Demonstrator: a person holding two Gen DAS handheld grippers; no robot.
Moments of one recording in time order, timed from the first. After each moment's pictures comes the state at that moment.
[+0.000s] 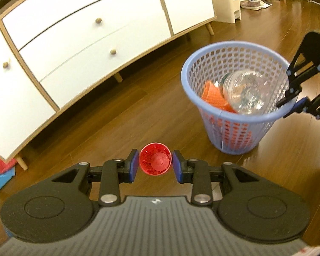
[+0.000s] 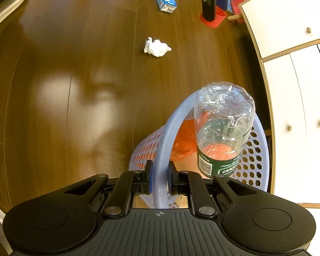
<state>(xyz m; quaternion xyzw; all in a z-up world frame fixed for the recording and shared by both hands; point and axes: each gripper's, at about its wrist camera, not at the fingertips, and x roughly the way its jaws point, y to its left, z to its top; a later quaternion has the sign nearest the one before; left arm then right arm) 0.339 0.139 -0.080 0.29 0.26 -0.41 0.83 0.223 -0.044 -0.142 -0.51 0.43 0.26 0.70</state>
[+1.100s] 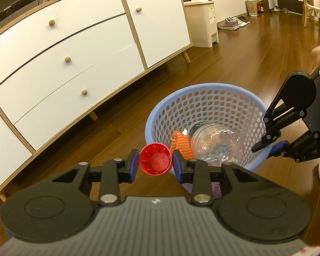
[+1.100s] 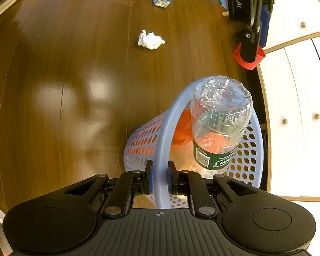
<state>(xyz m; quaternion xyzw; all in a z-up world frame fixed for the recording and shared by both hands) 0.330 0.074 -0.064 0.26 0.21 -0.47 0.81 0.228 -0.056 -0.148 -0.51 0.43 0.25 0.71</state>
